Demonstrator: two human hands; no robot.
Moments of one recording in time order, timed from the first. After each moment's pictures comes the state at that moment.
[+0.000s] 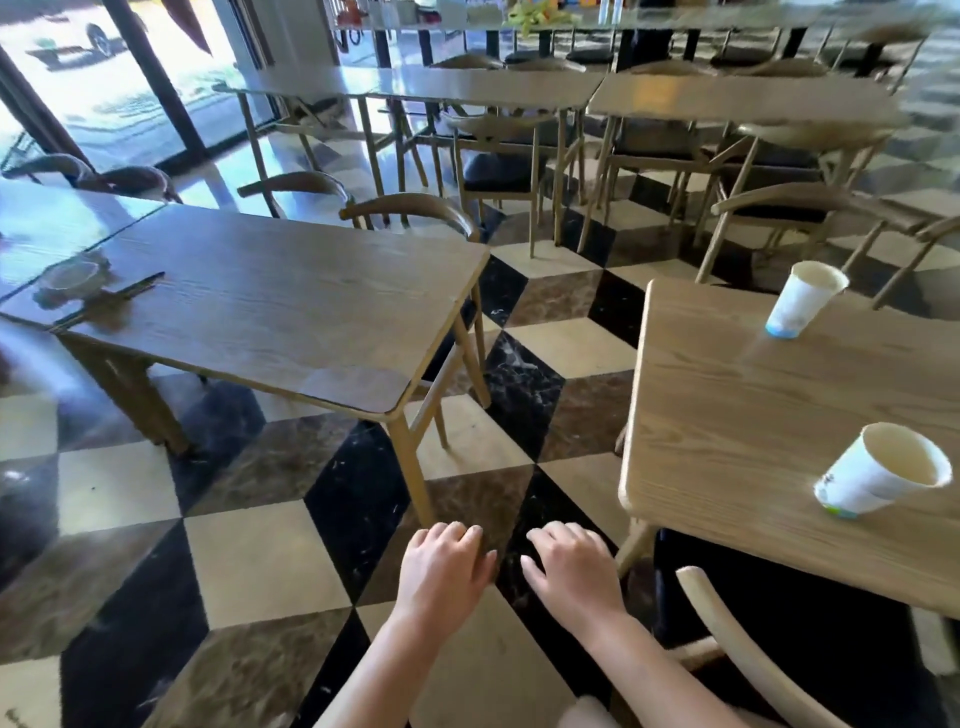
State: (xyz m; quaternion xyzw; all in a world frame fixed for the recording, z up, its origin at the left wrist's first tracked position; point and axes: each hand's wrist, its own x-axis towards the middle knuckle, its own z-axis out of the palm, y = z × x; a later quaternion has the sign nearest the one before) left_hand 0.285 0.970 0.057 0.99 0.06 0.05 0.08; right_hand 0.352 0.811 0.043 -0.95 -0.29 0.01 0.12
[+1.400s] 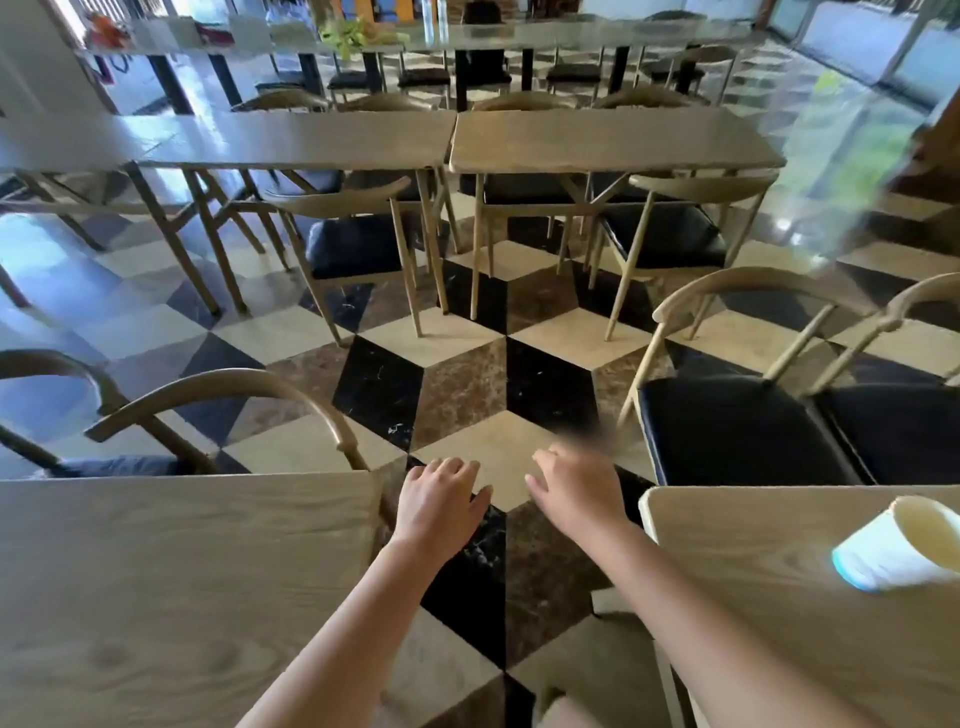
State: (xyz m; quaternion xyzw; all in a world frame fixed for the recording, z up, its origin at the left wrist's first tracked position) left_hand 0.974 1.115 0.102 0.99 -0.10 0.04 0.11; right_hand 0.995 0.938 0.106 -0.99 -0.14 -0.03 0.08
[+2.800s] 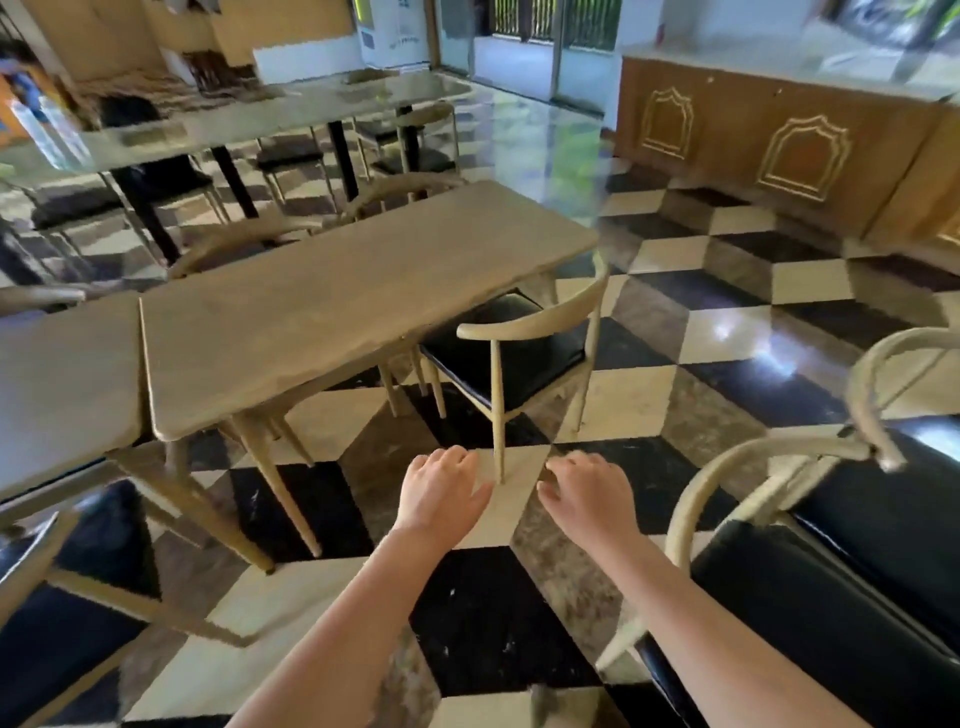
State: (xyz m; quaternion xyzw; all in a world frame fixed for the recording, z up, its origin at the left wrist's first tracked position) left_hand 1.771 0.898 0.129 0.91 -0.40 0.00 0.10; right_hand 1.668 0.748 0.112 -0.97 0.21 -0.09 0.10
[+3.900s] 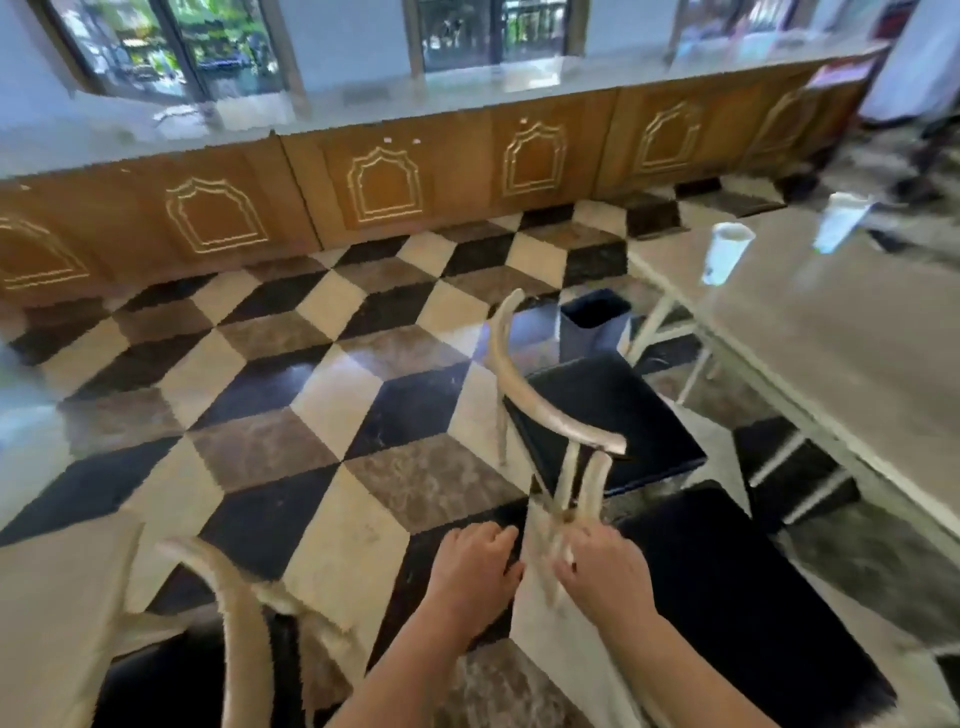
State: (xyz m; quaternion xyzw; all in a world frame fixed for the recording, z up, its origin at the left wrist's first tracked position) left_hand 1.885 0.391 0.091 0.44 -0.89 -0.12 0.02; right_hand 1.727 0.442 0.066 -0.63 0.78 -0.05 0.06
